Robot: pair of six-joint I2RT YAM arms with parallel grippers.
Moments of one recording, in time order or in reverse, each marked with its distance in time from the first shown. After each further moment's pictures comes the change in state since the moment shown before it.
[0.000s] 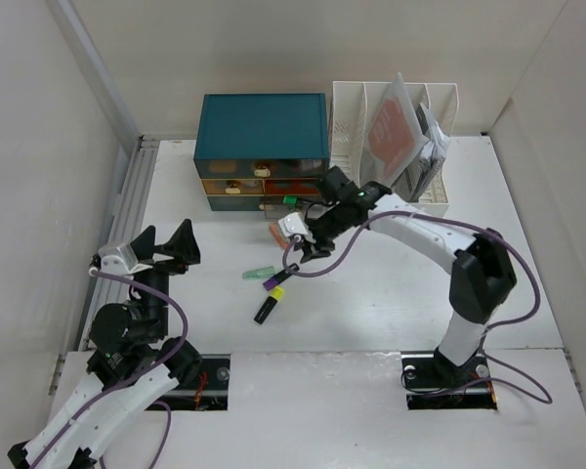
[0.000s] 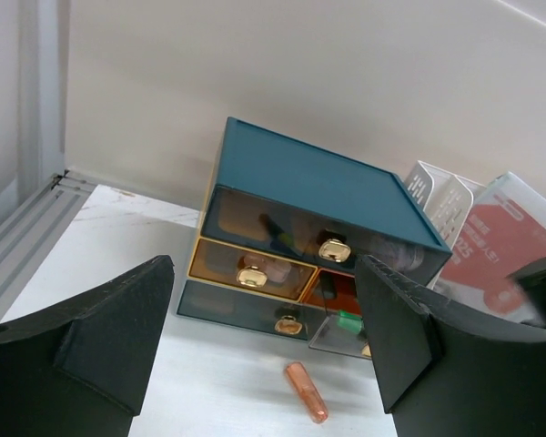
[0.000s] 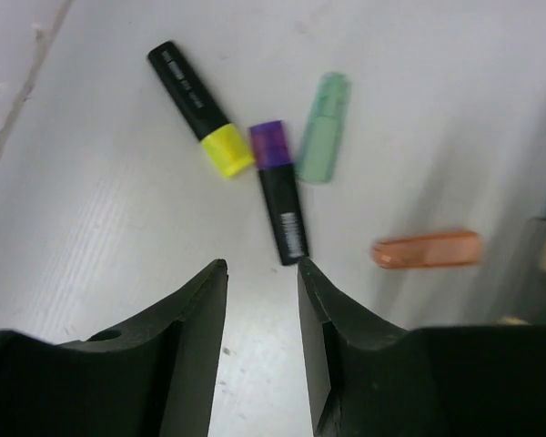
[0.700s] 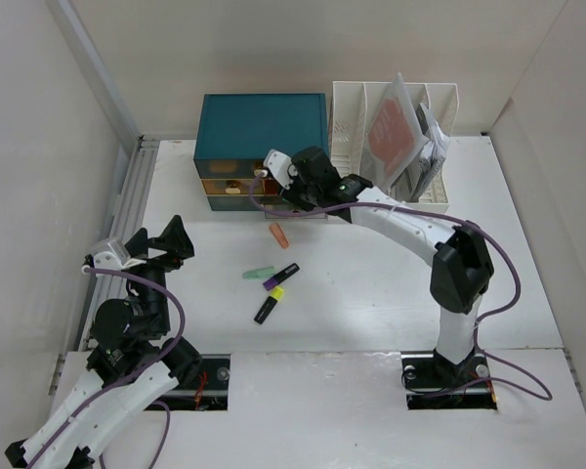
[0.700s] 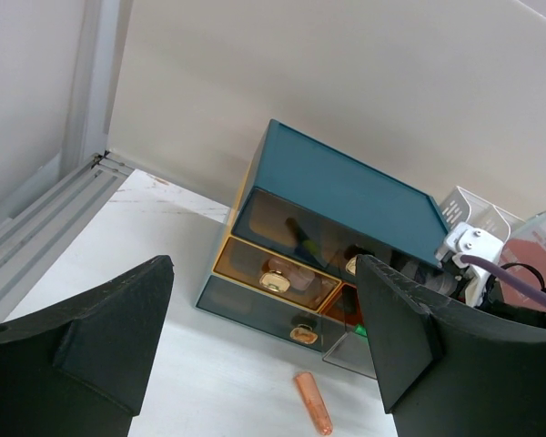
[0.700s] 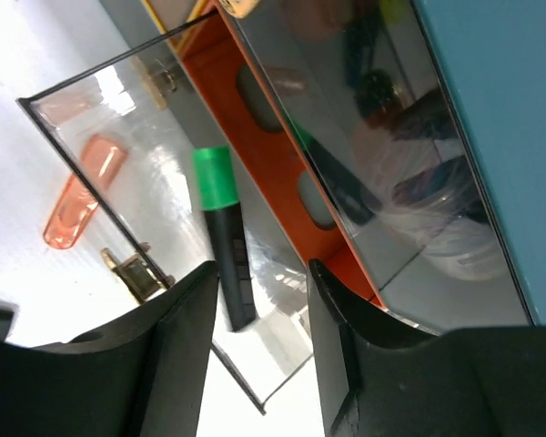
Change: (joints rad) left arm 0.000 0.034 0.022 0.000 -0.135 -0.047; right arm 0.055 0.148 0.175 0.386 0.959 0.653
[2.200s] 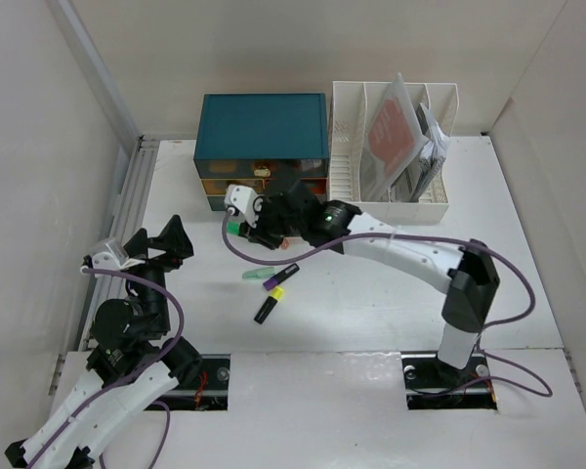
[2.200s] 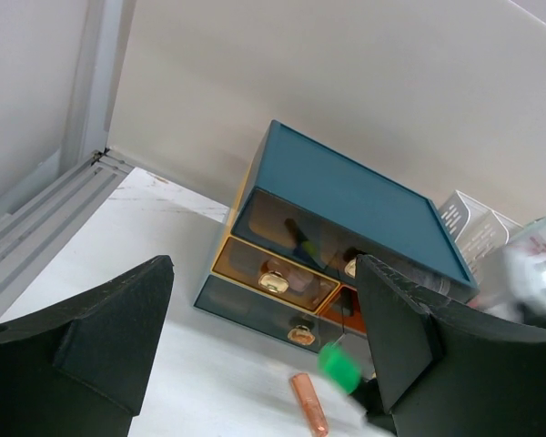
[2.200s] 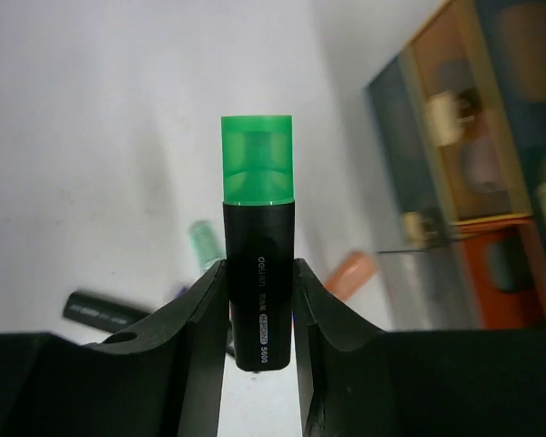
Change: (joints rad) left arm 0.000 0.000 0.000 0.000 -0.013 -0.019; right arm 0.233 -0.064 -0.031 0.020 -0.347 0.156
